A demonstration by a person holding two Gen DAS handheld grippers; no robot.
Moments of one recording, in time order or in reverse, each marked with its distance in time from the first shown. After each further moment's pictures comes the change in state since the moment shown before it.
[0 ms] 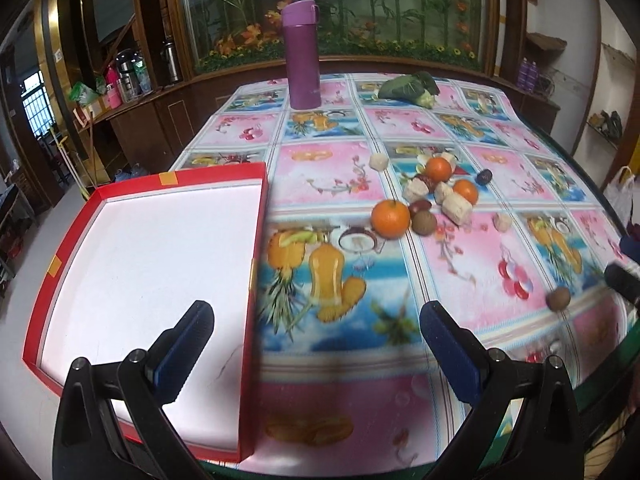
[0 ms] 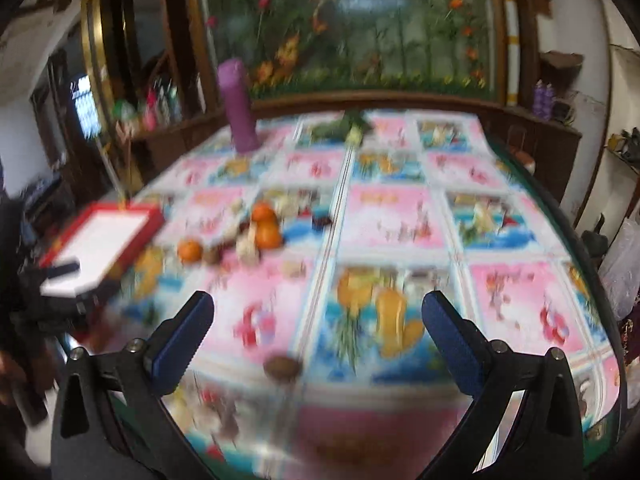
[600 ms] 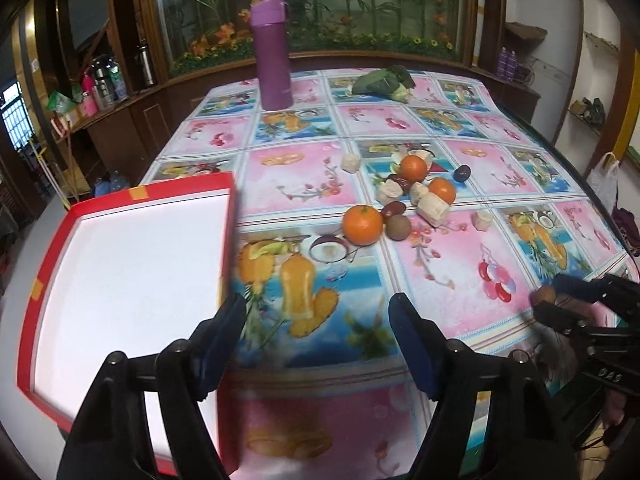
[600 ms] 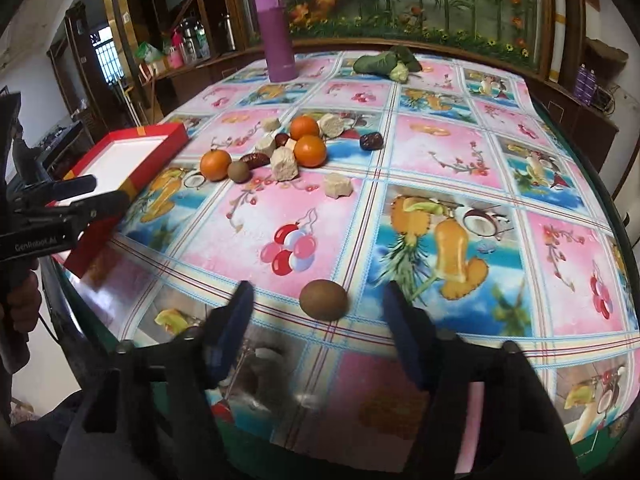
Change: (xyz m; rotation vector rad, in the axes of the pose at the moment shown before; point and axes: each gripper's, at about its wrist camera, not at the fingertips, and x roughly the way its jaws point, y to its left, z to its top) left arm 0.011 -0.016 0.017 0.058 0.025 -0.066; right arm 0.033 0.022 -0.030 -0.077 0.183 0.088
